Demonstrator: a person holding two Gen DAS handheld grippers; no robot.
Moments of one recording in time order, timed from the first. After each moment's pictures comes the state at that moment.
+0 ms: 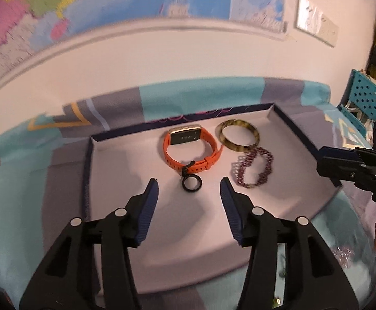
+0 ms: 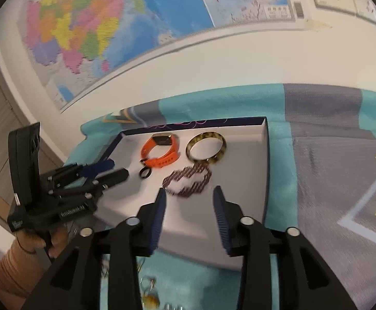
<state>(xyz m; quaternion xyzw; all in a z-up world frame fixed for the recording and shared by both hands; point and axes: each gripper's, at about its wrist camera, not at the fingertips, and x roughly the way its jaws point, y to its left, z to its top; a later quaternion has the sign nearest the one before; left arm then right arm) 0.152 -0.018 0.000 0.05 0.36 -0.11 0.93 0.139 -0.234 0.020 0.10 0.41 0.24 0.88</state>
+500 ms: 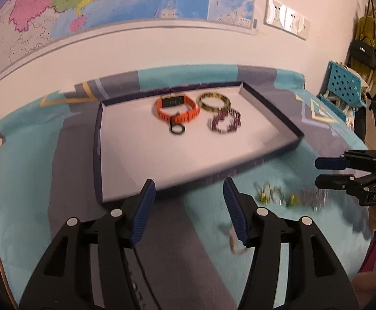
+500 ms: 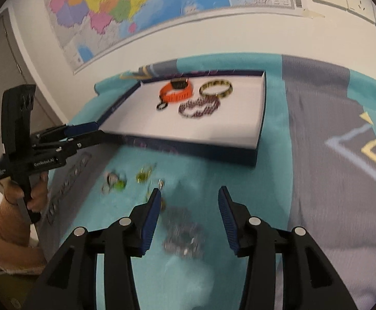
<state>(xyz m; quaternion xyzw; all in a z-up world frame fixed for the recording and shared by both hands) 0.061 0.002 -0.013 0.04 0.36 -0.14 0.92 0.046 -0.243 -0.004 0.04 0.44 0.26 0.86</state>
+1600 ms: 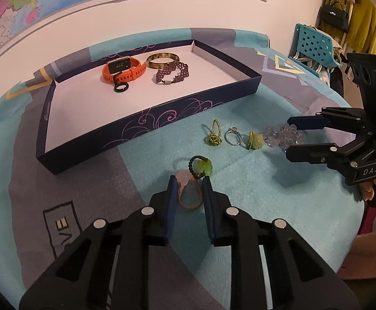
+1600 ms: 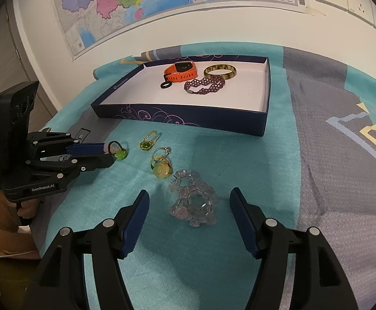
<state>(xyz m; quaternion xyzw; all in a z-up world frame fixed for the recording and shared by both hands) 0.028 -0.037 -0.053 0.09 0.40 -0.22 0.88 0.021 -0.234 -0.019 0.01 0.44 0.25 0.86</state>
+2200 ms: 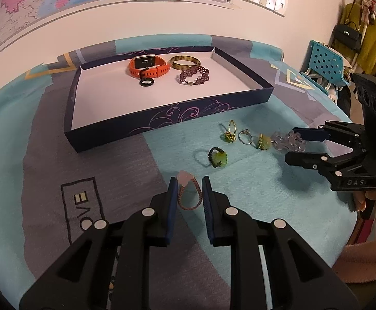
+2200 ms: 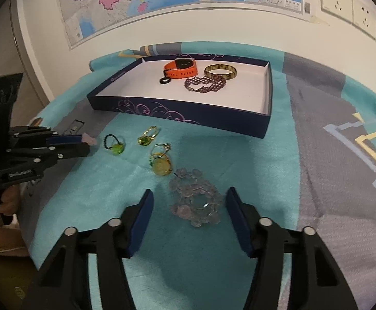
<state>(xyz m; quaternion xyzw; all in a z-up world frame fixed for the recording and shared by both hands) 0.014 -0.011 -0.044 0.04 0.40 -0.19 0.90 0.019 -0.220 -0.020 -0.04 0.44 0.22 0.87</state>
